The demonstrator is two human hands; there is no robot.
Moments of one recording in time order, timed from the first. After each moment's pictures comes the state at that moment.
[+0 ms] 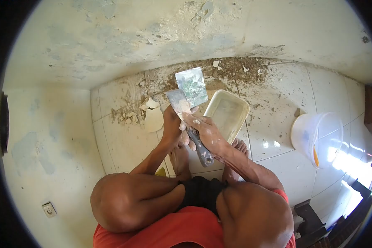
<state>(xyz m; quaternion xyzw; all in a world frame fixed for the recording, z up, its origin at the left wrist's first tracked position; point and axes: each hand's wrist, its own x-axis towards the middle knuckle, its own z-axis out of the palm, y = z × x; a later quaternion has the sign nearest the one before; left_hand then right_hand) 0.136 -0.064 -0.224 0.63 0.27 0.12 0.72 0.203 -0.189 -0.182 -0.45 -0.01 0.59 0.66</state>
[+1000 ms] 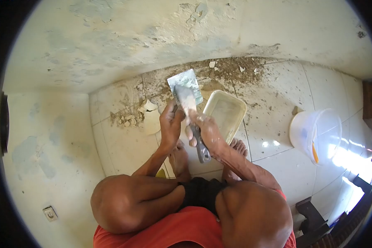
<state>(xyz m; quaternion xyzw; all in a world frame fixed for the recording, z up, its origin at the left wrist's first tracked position) 0.131 -0.068 -0.230 0.60 0.24 0.18 0.74 0.201 -0.190 -0.194 -0.45 0.04 0.55 0.71</state>
